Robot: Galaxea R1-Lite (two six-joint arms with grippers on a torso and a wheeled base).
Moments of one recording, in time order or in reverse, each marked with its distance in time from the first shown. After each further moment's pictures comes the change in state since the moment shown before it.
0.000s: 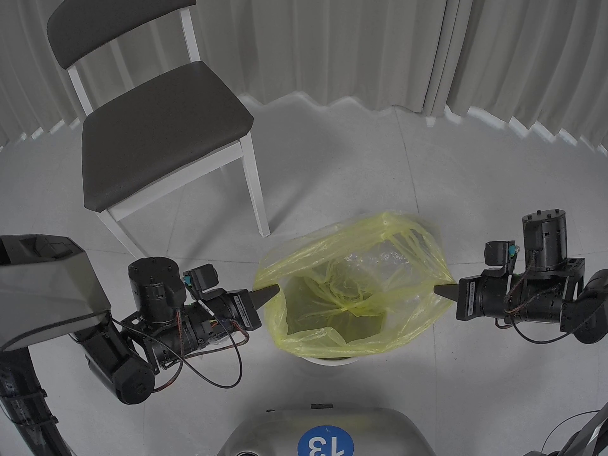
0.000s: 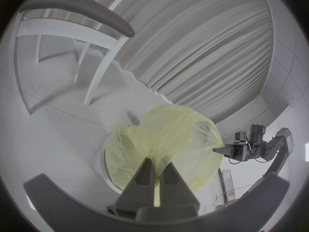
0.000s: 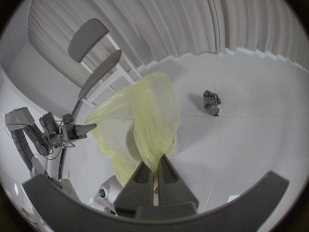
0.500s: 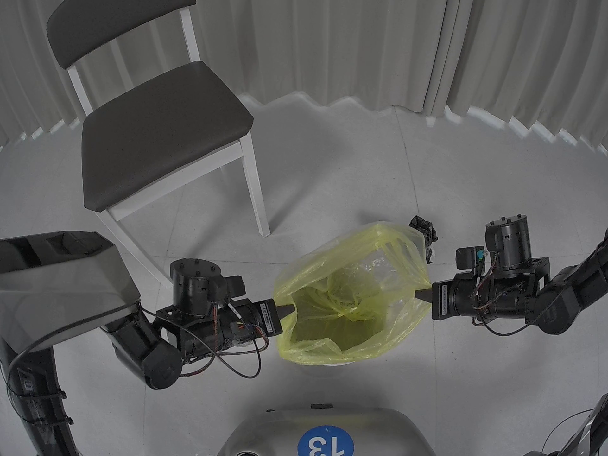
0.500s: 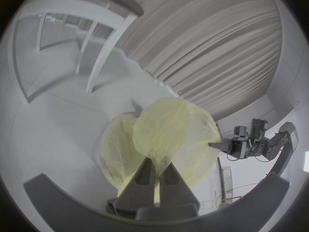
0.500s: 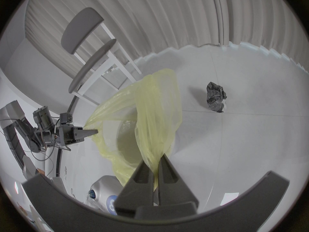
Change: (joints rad) left arm -0.025 0.100 -0.175 0.280 0.007 -0.016; right arm -0.016 0.202 -0.091 -0.040 0.018 -0.040
